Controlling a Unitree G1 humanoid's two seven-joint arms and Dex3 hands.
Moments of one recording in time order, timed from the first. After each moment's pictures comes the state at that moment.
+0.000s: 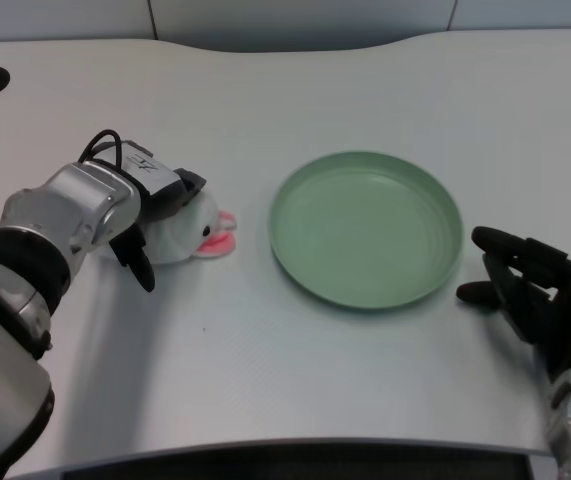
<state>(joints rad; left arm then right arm) -1.00 0.39 -0.79 1.19 0.99 -0.20 -0.13 -0.22 -0.15 -0.19 0.66 0.07 -0.34 0.01</state>
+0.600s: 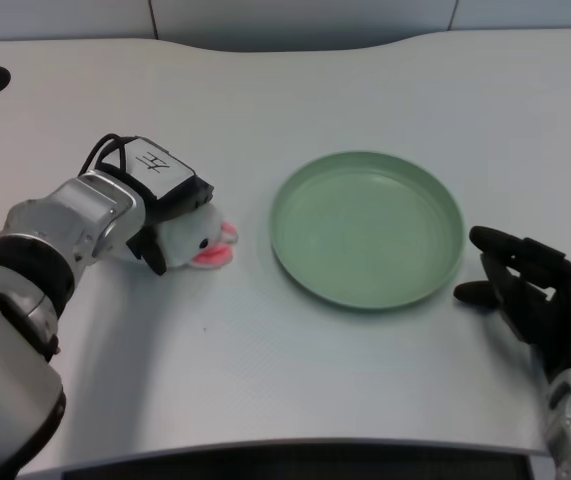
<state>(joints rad) -1.00 0.36 -0.78 1.26 0.95 -0.26 0.11 -0.22 -0.14 -0.19 0.66 0.07 -0.34 0.01</state>
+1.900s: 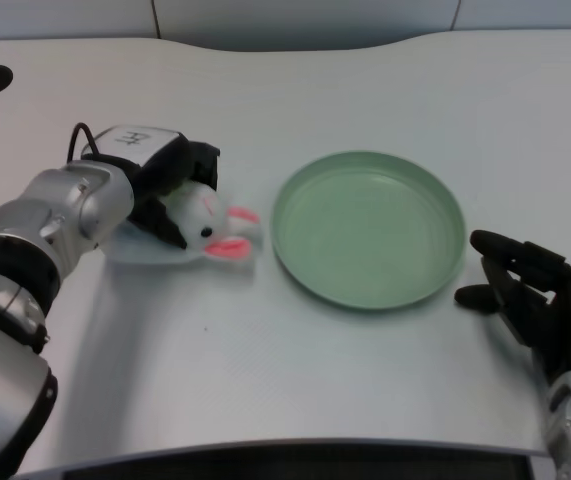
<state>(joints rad) -0.98 0.38 -0.54 1.23 0.68 -0.35 0.02 -0.22 -0.14 -0.20 0.69 0.07 -0.34 0.01</state>
